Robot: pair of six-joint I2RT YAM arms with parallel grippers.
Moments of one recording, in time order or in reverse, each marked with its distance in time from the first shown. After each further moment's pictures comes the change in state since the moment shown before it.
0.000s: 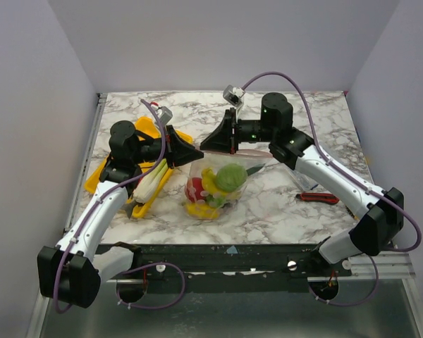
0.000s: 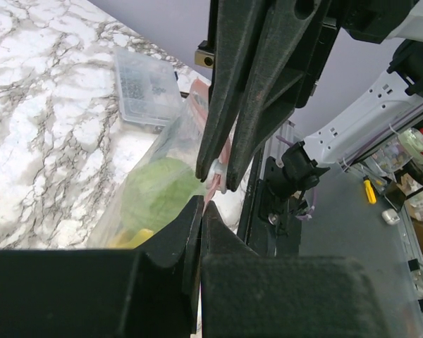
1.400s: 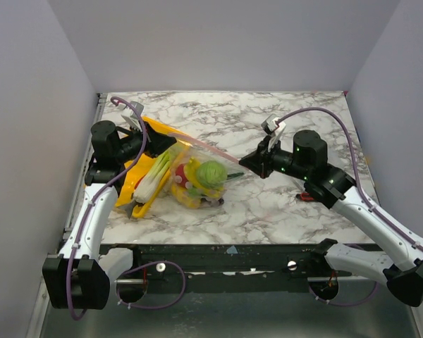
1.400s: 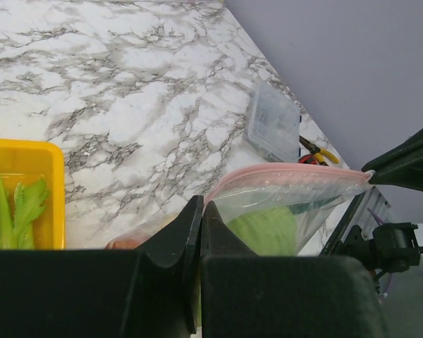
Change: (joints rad) left arm 0.230 -0.033 -0.008 -0.180 -0.254 0.049; right arm -0.008 -0.464 -0.372 -0.251 0.530 -0.166
